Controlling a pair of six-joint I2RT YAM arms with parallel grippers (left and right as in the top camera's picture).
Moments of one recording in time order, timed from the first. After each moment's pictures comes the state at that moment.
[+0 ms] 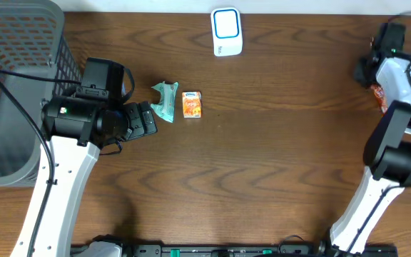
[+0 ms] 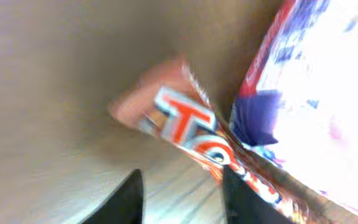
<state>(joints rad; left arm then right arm) -0.17 1.34 1.40 -1.30 0.01 -0.45 -0.26 2.22 1.78 -0.60 0.22 0.06</state>
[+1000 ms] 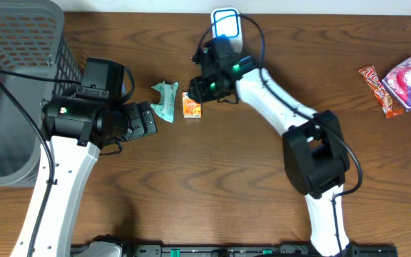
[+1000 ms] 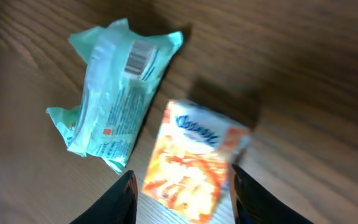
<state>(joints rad) -0.17 1.34 1.40 -1.30 0.01 -0.45 0.54 2.23 1.79 -0.64 -0.34 0.27</state>
